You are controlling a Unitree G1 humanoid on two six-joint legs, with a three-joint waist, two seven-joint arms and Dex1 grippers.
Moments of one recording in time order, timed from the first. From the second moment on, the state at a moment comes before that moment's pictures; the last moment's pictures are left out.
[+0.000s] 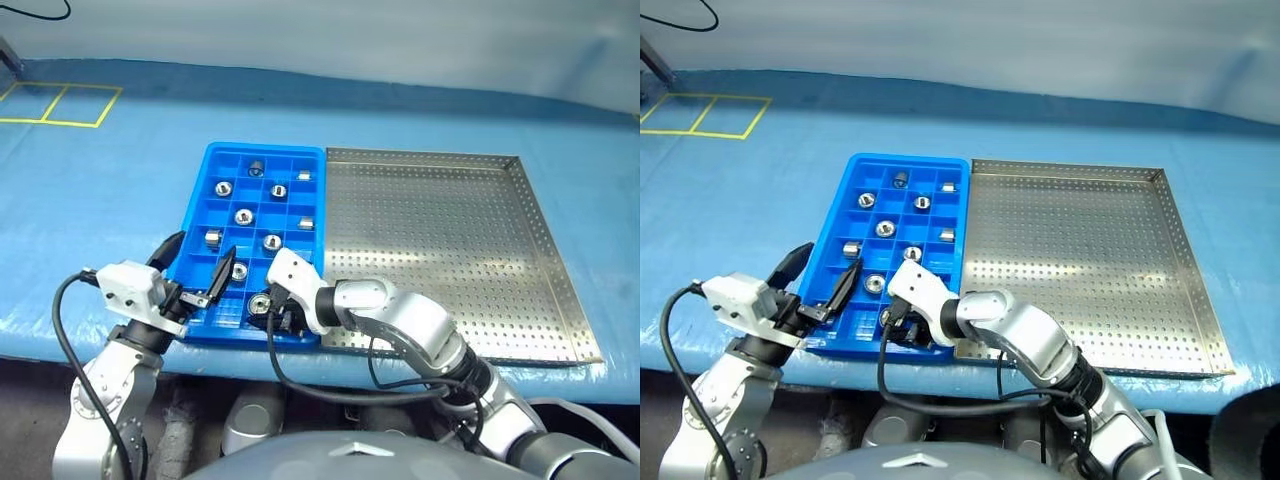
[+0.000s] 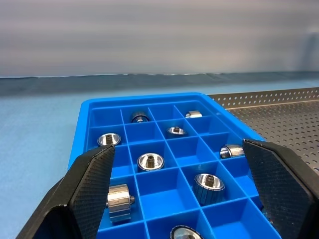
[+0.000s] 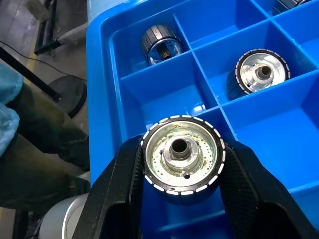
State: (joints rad) left arm 0.40 0.28 0.16 -0.72 -0.40 0.24 -0.36; right arm -0.38 -0.20 0.60 -0.40 0.34 1.04 0.54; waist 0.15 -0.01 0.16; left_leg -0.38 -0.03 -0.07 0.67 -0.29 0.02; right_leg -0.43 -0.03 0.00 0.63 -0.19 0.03
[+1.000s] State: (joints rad) left arm 0.14 0.18 0.09 -0.58 -0.26 0.21 -0.21; right arm -0.21 -0.21 -0.01 -0.61 0.45 0.96 0.37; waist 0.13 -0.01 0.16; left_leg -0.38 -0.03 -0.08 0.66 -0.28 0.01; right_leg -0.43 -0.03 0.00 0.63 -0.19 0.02
